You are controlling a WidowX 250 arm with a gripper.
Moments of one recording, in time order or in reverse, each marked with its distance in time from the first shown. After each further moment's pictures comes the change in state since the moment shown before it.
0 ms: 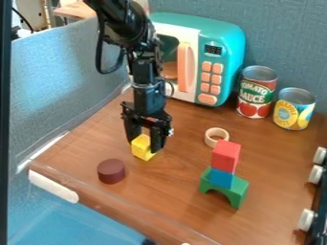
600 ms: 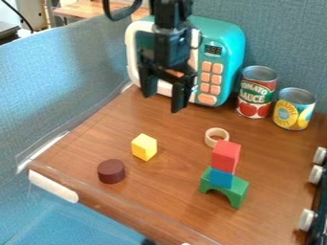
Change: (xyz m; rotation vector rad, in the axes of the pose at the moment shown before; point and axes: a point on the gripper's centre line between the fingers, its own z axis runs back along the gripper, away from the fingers) arm 0.004 -0.046 0.097 0.140 -0.119 -0.103
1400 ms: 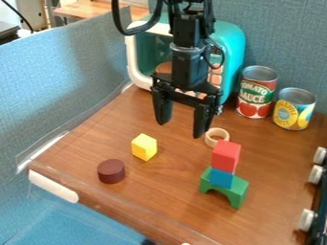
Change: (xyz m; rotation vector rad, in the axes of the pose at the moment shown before) arm -0.020 -0.046 -0.012 -0.100 0.080 0.154
